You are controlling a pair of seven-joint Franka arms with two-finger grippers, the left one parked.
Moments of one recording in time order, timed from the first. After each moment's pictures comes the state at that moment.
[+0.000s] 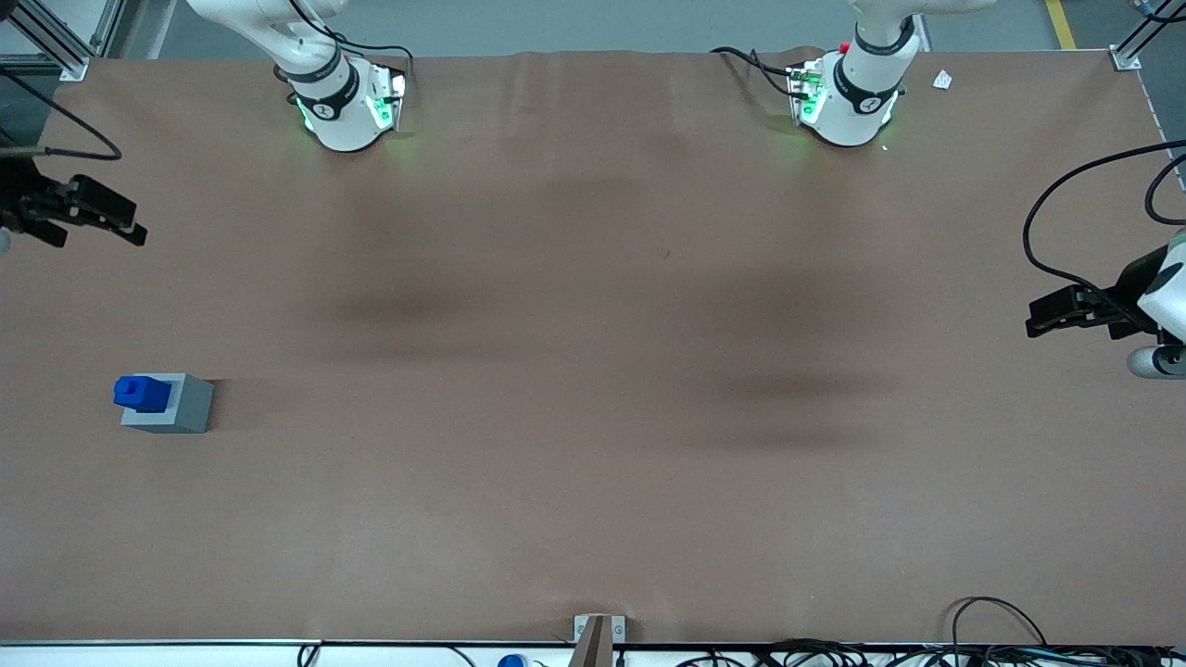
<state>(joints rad) 0.05 -0.09 -0.10 -1.65 0.03 1.54 -0.03</state>
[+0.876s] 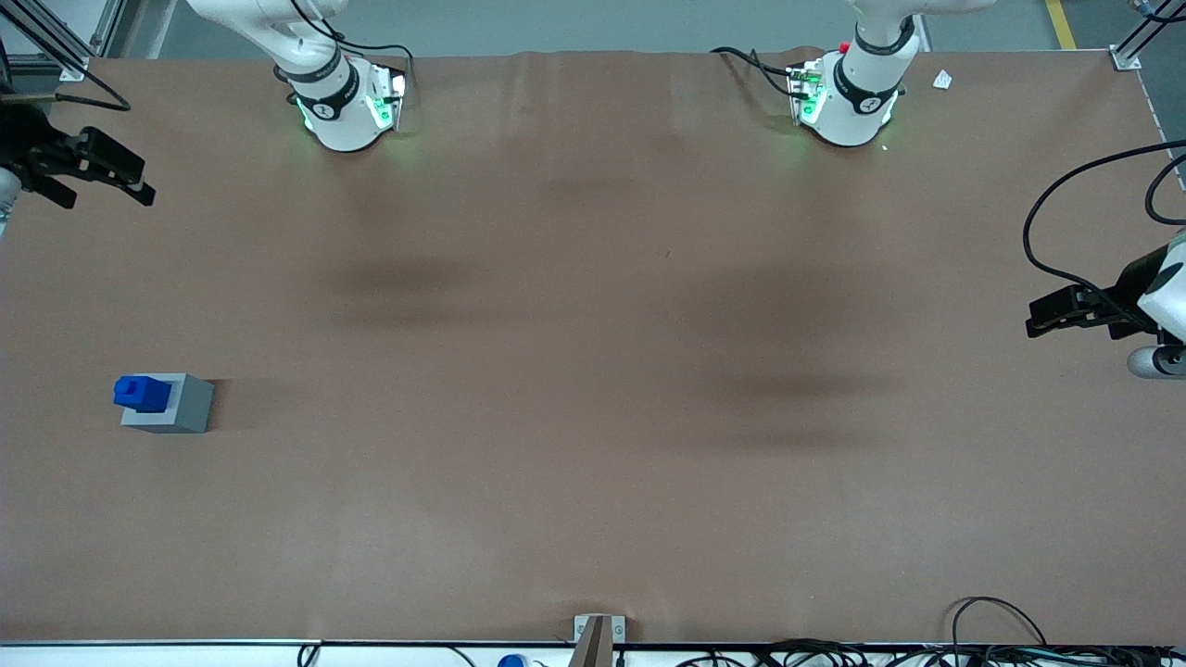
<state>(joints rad) 0.05 -0.19 -0.09 -1.76 0.03 1.56 -0.04</state>
